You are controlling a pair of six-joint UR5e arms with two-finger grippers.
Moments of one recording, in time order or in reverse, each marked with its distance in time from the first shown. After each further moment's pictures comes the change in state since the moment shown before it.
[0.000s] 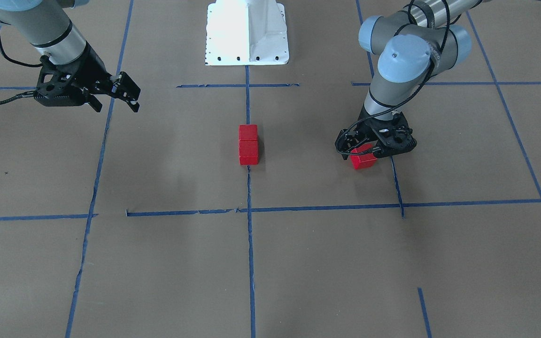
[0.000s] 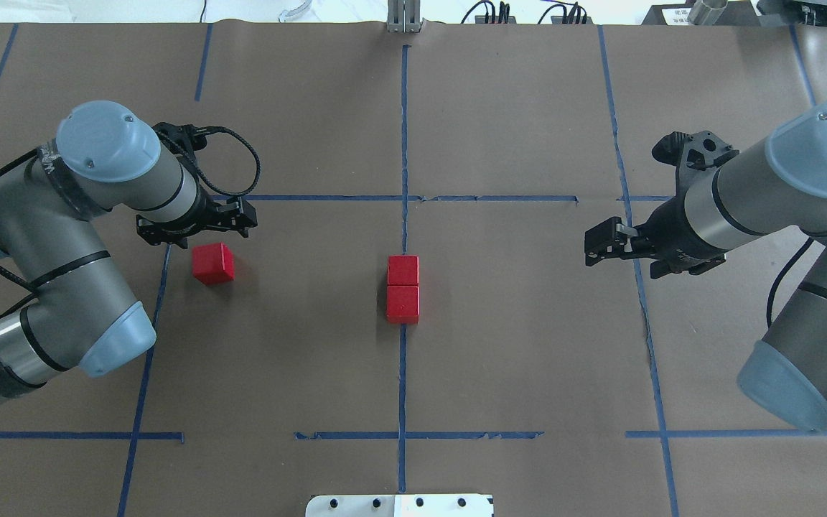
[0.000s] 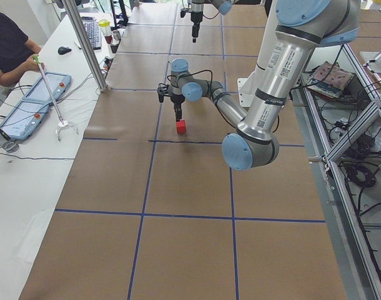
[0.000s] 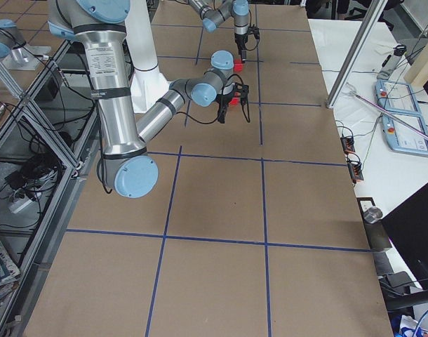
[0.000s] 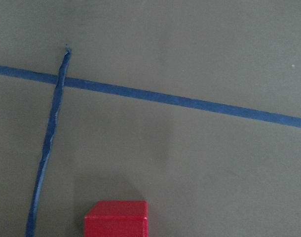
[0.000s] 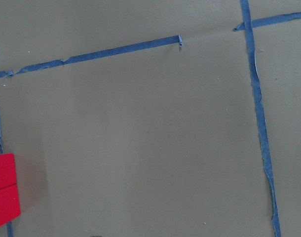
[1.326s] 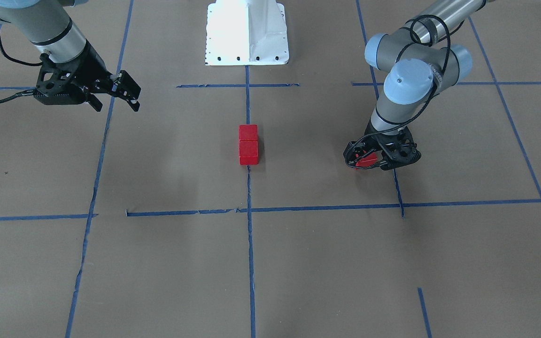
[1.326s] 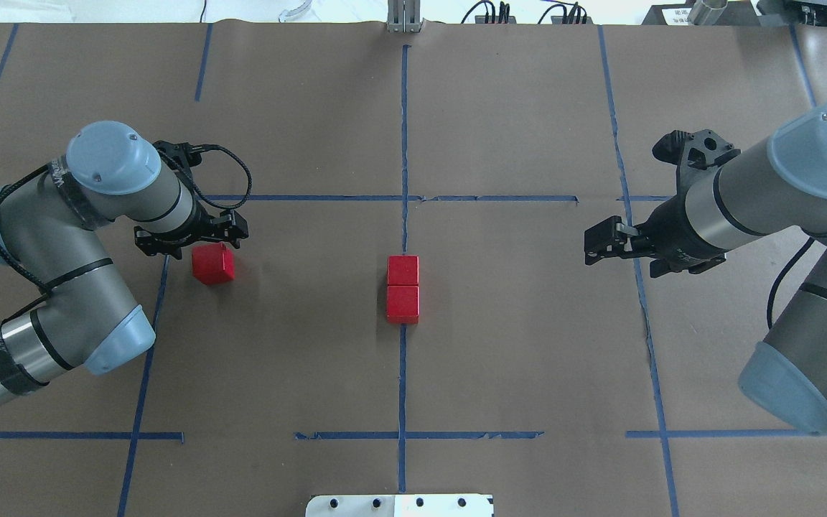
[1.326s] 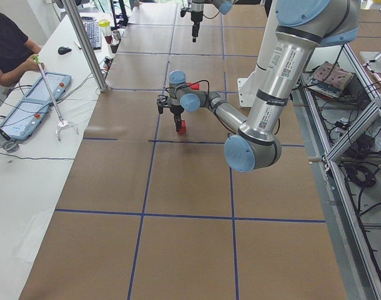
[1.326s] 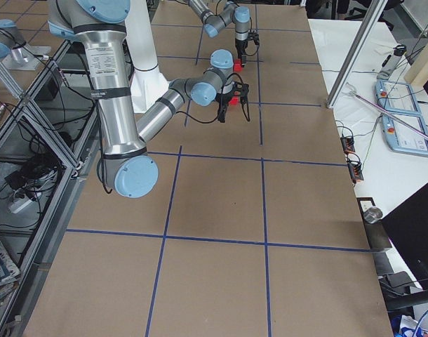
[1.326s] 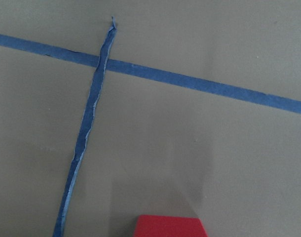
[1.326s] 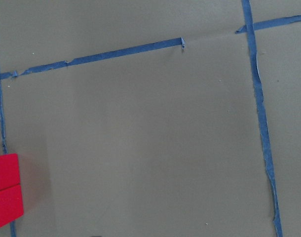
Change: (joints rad) left arm 0.009 0.016 0.105 -0.099 -0.014 0.008; right arm -0.001 0.001 0.007 0.001 -0.006 0.001
